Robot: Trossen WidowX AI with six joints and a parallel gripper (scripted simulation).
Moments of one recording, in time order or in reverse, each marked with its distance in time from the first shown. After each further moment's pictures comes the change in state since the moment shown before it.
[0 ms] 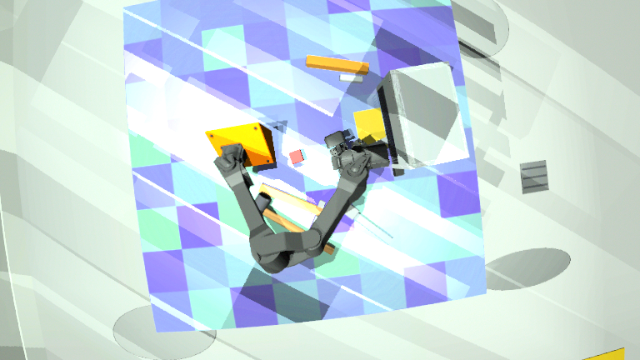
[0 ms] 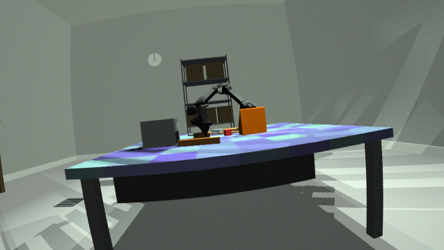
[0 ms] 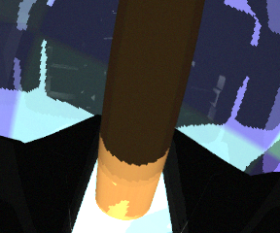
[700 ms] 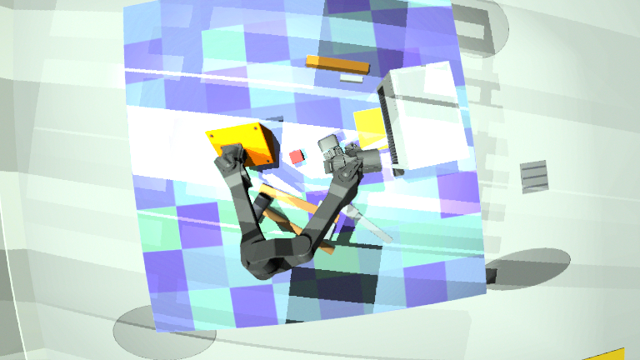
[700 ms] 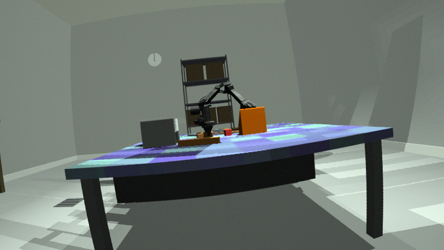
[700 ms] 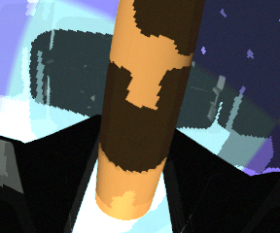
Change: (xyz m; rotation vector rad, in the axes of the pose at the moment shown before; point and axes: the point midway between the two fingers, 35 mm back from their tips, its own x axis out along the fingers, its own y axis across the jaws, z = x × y) arm 0.000 -0.002 -0.023 -0.001 0.001 0.000
